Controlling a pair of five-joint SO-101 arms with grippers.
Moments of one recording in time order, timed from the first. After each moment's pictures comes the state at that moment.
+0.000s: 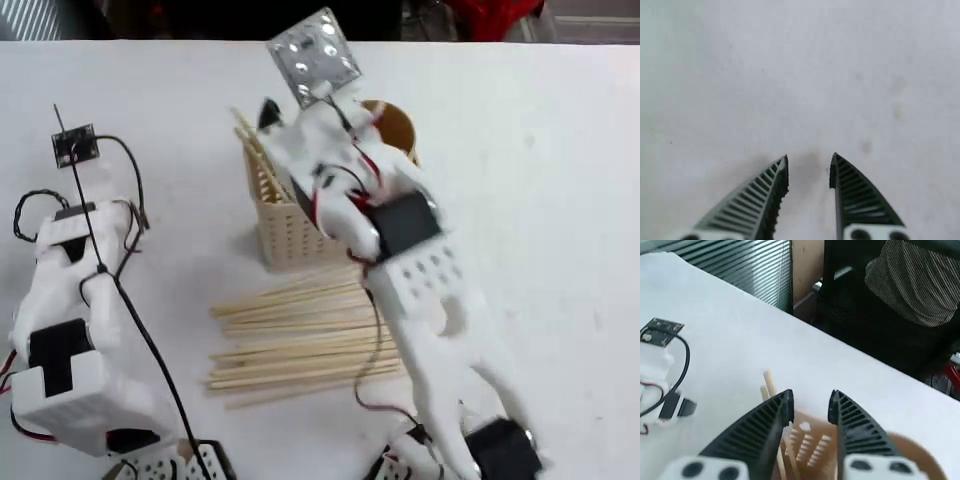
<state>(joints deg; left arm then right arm) -24.7 7.4 32.1 36.5 3.8 -30.9 -22.6 1.3 54.7 9.8</state>
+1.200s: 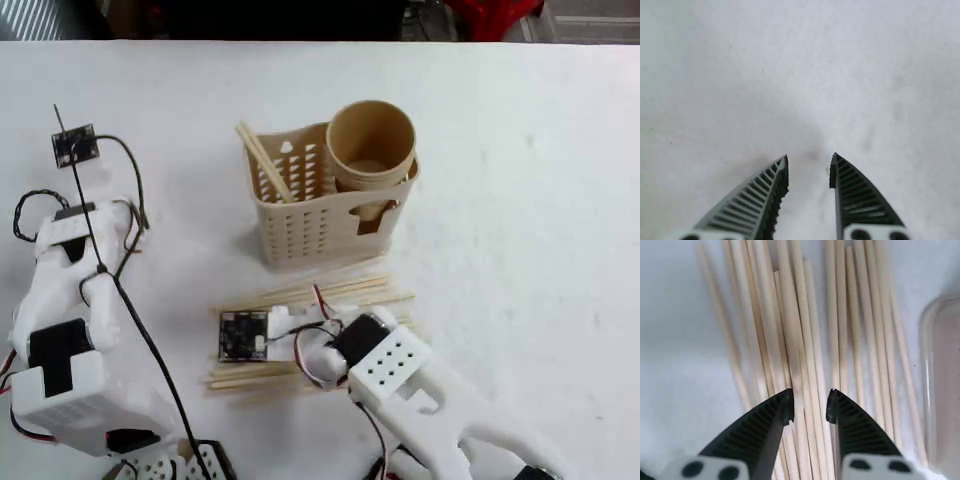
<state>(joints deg) -24.7 7.4 32.1 36.5 3.8 -46.3 -38.3 61.9 57.1 50.5</state>
